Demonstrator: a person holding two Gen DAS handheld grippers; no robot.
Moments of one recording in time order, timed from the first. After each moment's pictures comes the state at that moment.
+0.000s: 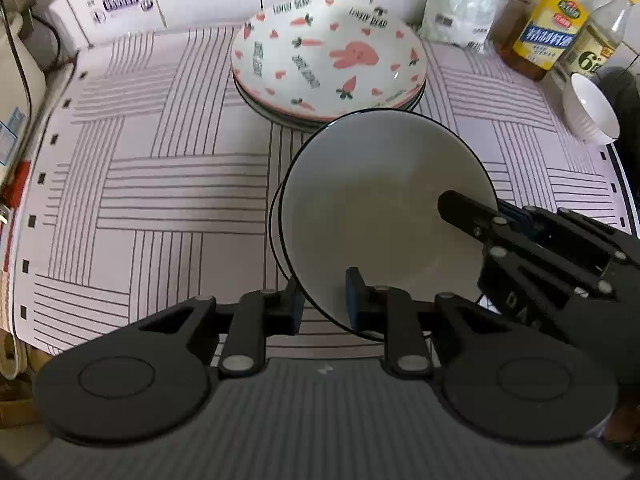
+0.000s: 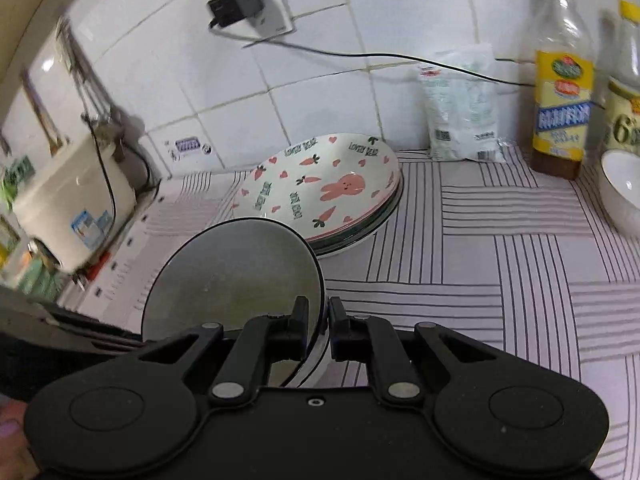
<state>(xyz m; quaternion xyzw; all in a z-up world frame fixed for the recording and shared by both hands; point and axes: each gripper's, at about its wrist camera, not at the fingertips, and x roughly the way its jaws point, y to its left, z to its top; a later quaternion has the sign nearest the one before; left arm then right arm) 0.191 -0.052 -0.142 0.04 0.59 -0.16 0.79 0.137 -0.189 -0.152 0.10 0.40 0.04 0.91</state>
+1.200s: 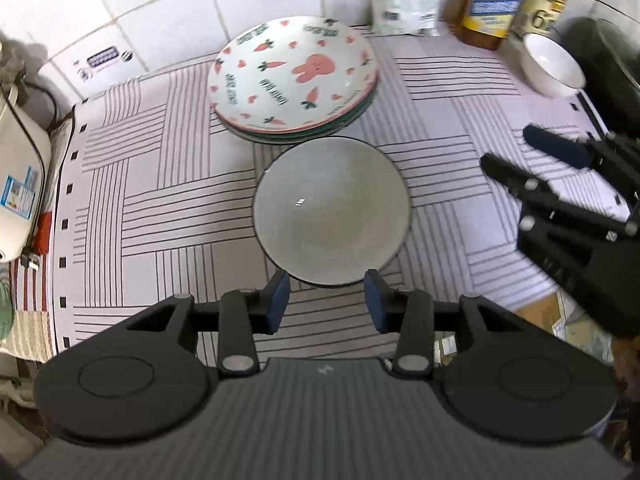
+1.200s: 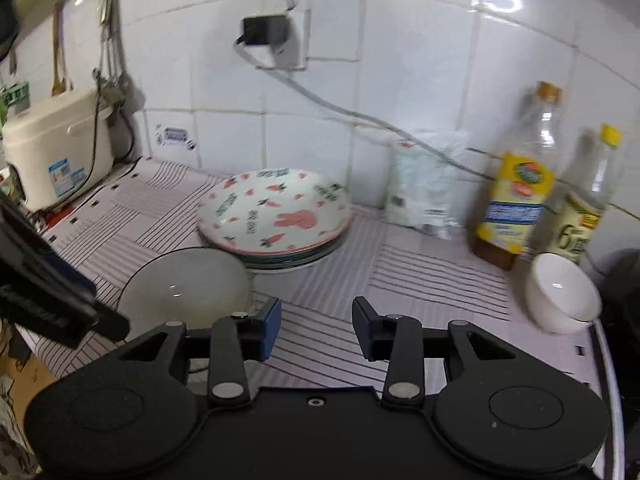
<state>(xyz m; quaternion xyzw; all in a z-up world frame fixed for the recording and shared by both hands) 0.157 -0.071 -0.096 0.13 0.56 -0.20 0.79 0.100 -0.205 -0.122 -0.05 0.35 0.01 0.94</state>
